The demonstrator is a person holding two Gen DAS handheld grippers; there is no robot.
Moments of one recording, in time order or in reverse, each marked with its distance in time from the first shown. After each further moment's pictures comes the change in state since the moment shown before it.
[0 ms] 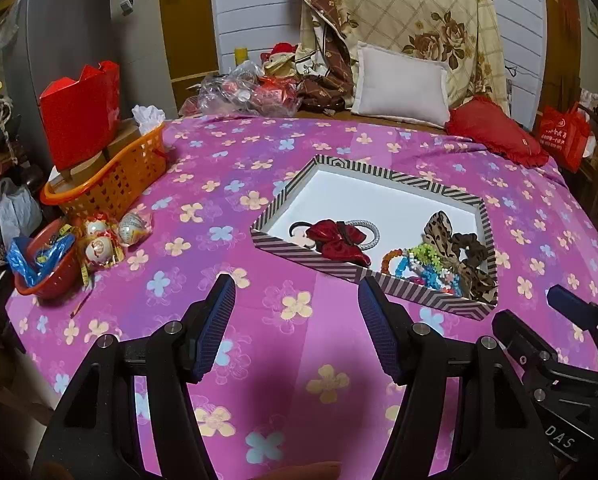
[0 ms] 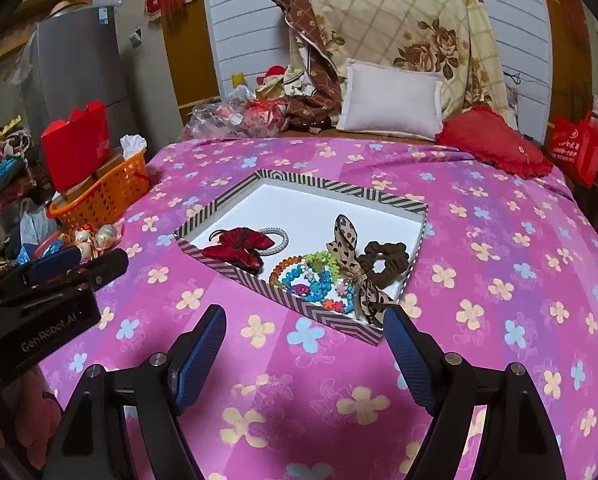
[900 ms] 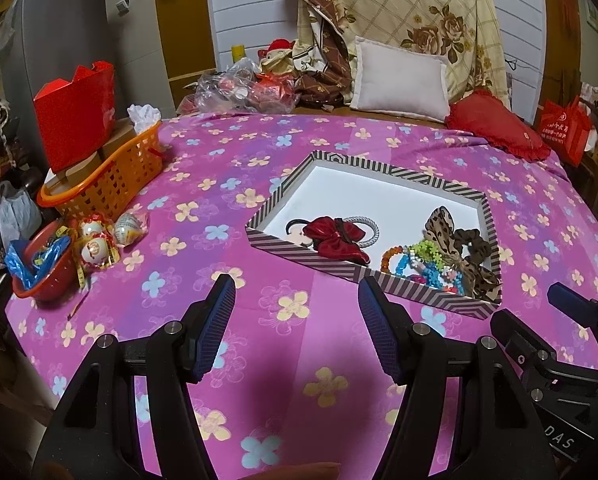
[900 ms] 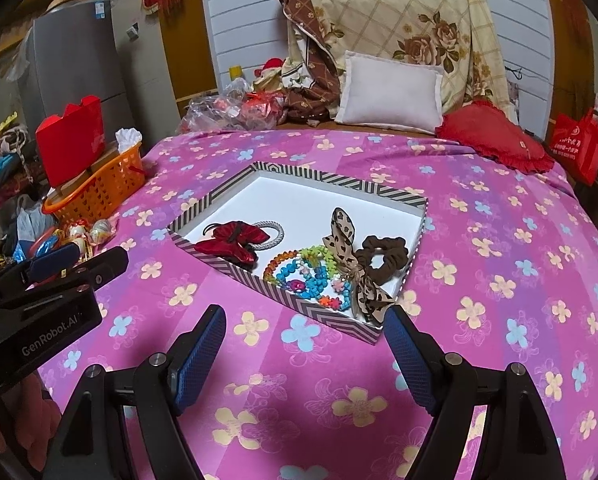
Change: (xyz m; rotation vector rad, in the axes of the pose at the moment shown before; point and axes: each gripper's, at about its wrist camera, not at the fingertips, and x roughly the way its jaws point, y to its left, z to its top) left arm 0.007 -0.004 0.000 0.009 0.014 0.004; right arm 0.010 -0.004 0.000 -0.001 0.026 -0.004
